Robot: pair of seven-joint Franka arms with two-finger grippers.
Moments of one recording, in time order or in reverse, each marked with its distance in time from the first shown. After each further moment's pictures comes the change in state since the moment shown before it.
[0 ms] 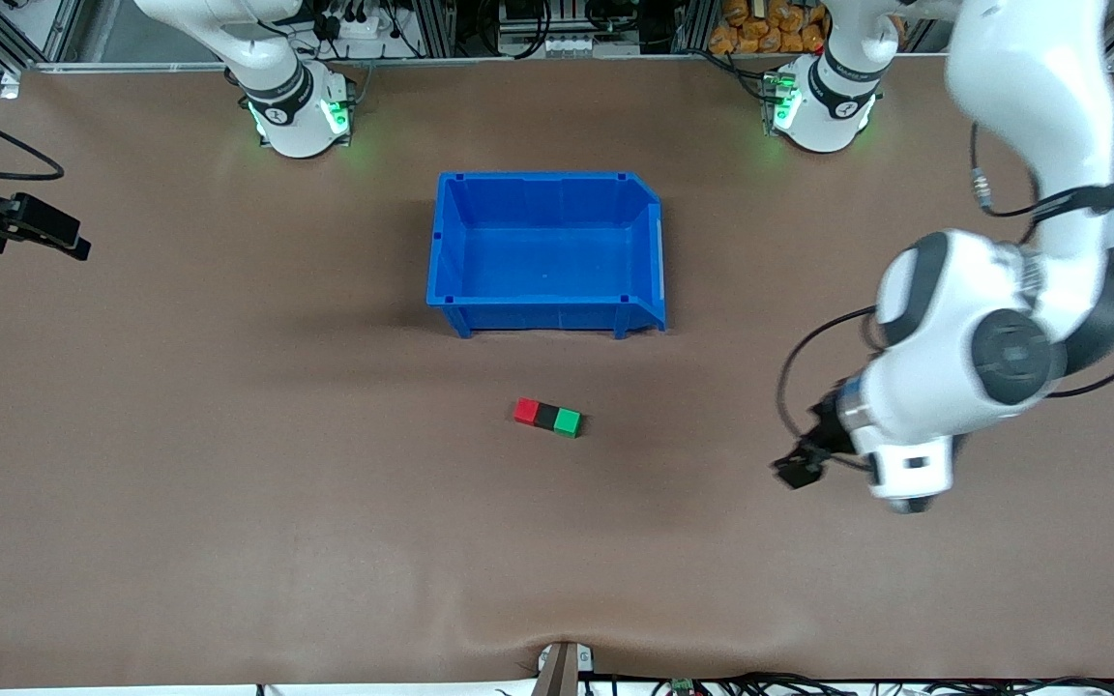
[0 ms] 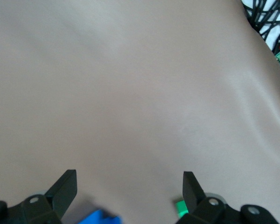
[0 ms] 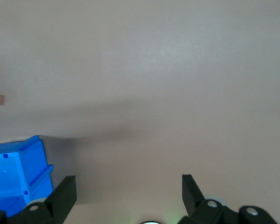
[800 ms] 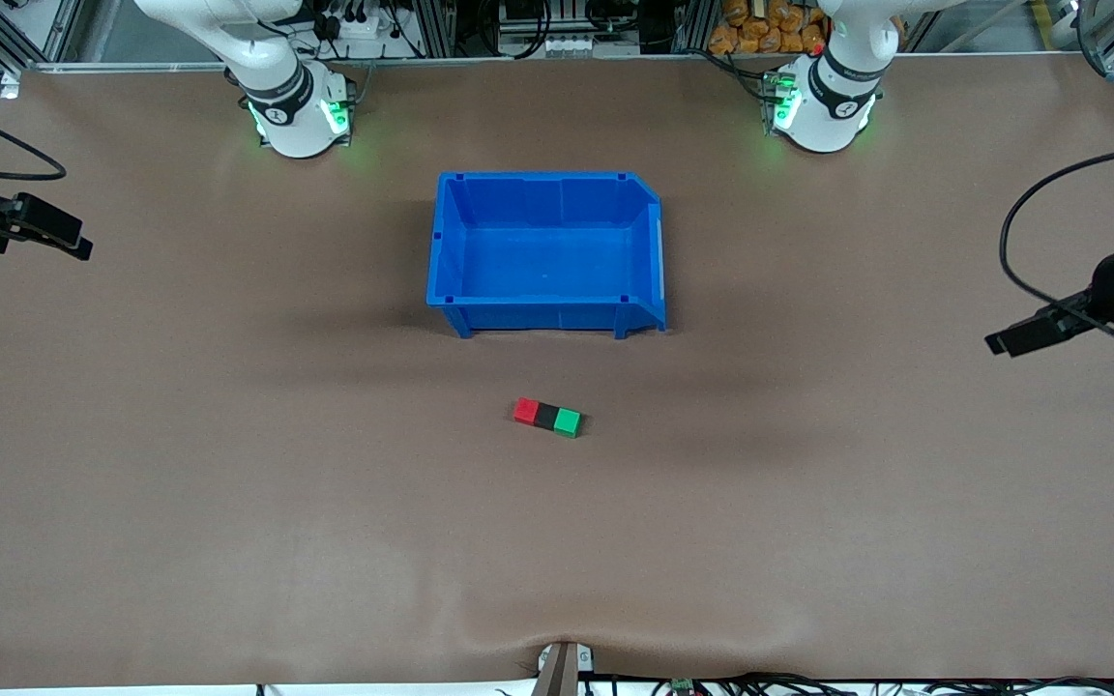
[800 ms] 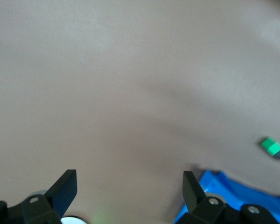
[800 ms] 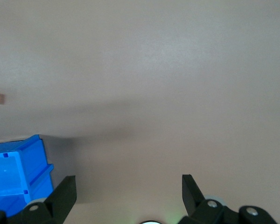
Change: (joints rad) left arm 0.227 -0.295 0.001 -0.080 0.000 -0.274 0.689; right arm 0.000 0.000 0.002 0.000 0.000 -0.001 0.000
